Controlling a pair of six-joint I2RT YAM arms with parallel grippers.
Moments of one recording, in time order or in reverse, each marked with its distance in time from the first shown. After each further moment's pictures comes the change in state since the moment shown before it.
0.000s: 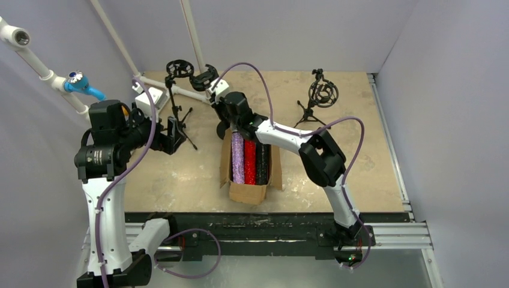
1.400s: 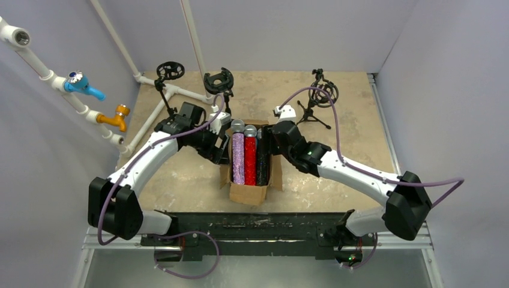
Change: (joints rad) left arm -0.446 0.405 -0.351 0.307 0.019 -0.129; right arm -0.002 -0.802 -0.703 -0.443 0.211 0.564
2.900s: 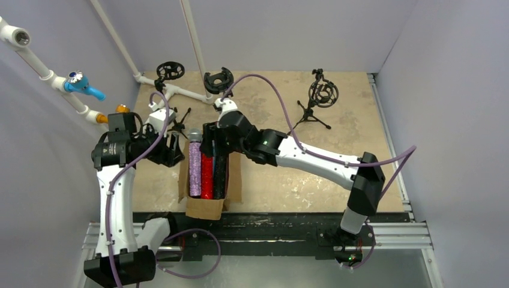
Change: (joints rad) left arm 0.503 -0.381 0.075 -0.356 0.015 0.287; right arm 0.242 0.340 0.526 -0.137 -0.243 0.148
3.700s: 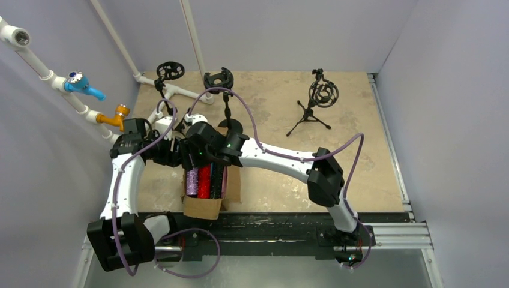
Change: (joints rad) left arm 0.062 0.133 -0.286 0.330 -0.079 -0.009; right arm 0.071 0.369 0.358 -0.158 -0.056 0.018
